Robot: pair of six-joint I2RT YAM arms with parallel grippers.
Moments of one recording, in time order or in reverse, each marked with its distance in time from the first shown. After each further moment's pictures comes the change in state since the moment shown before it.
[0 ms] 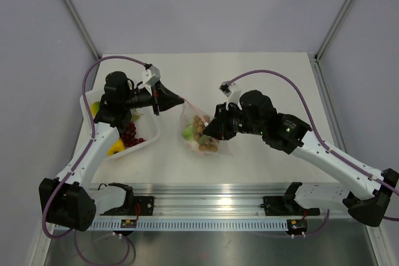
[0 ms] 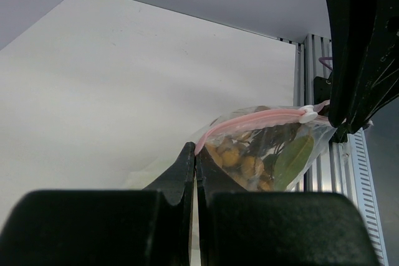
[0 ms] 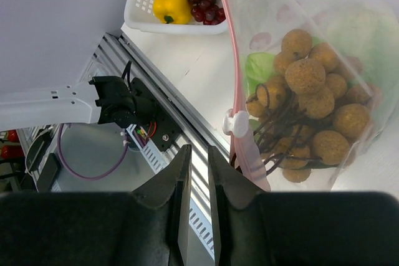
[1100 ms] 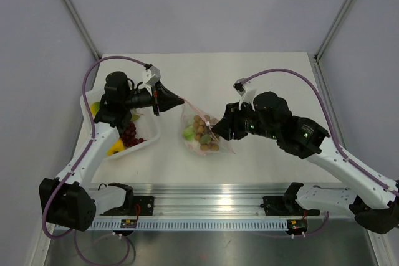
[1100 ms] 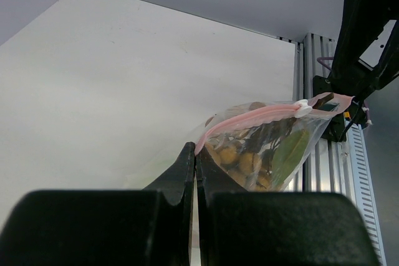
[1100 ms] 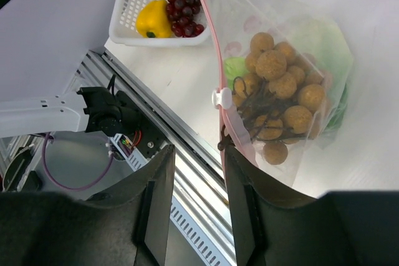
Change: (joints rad) left arm 0.000 0.000 0.000 -0.010 0.000 0.003; right arm 0.001 -0.096 0.041 -0.104 0.113 -0.030
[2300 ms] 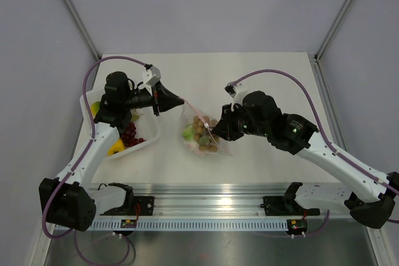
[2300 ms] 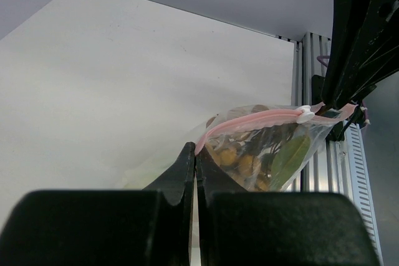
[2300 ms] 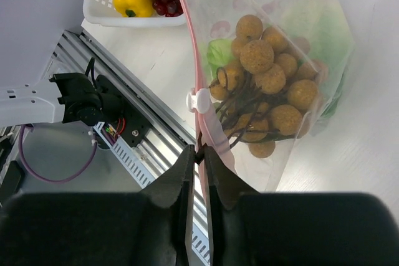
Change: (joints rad) left arm 0.000 0.000 0.000 -0.012 0.000 0.001; right arm 0.000 0.071 -0.002 -0.034 -0.008 -0.024
